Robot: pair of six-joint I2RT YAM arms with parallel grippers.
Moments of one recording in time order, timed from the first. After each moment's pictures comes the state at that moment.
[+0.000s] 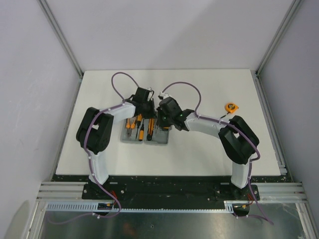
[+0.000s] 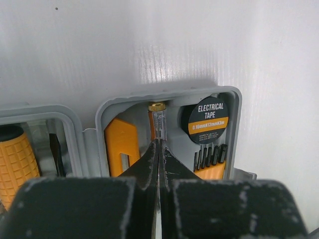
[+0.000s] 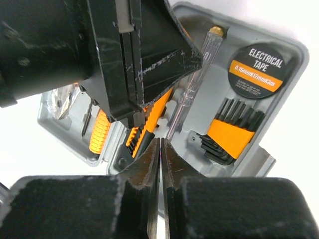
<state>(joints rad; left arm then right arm) -0.44 1.94 1.25 -0.23 0.16 -0.52 0.80 1.87 1.29 -0.14 0.03 0.57</state>
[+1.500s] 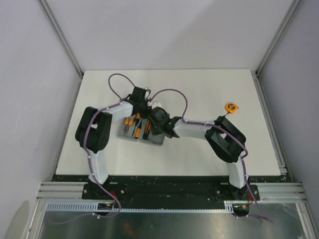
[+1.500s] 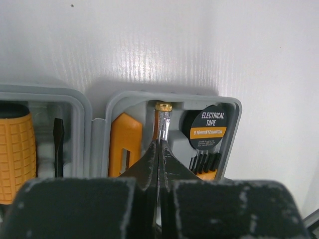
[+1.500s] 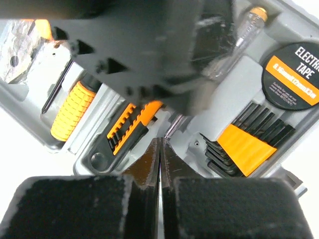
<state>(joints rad) -0.40 1.95 1.25 -0.23 0.22 -0.55 0.93 2.02 1.34 -0.11 0.20 0.46</state>
